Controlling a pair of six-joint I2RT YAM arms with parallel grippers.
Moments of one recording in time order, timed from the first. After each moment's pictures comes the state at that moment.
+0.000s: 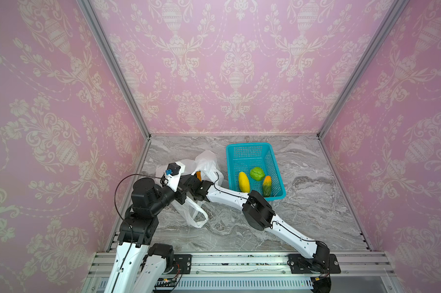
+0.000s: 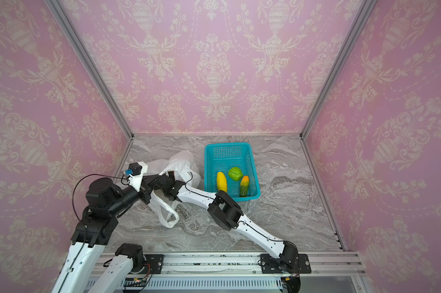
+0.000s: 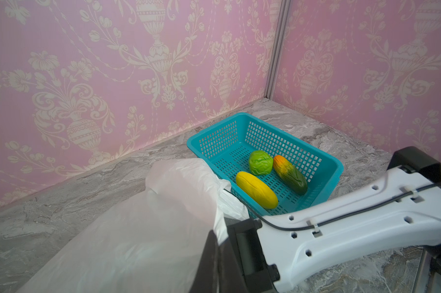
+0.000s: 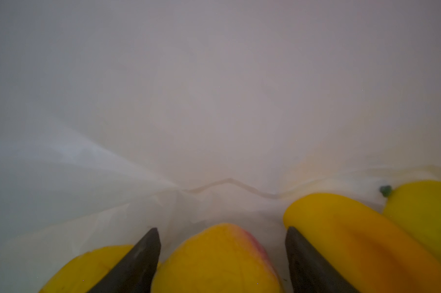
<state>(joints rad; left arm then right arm) -0.12 0.60 0.78 -0.42 0.51 0.11 1.03 2.78 2.44 -0.15 0.36 0.53</state>
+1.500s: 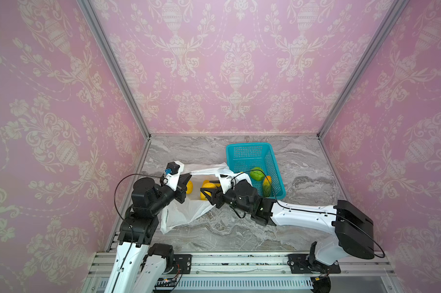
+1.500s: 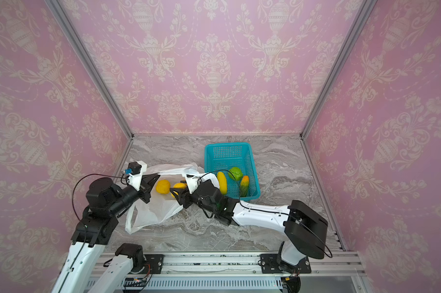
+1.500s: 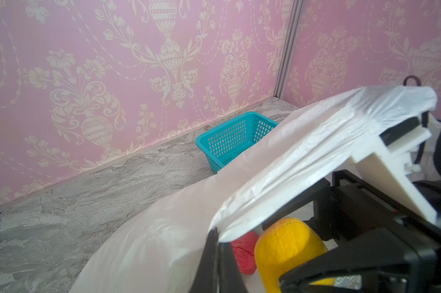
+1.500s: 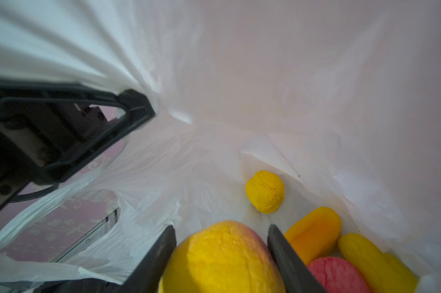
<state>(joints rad) -0.11 0.60 0.78 -0.42 0.47 0.11 1.07 1.52 0.94 0.45 0.07 0.41</state>
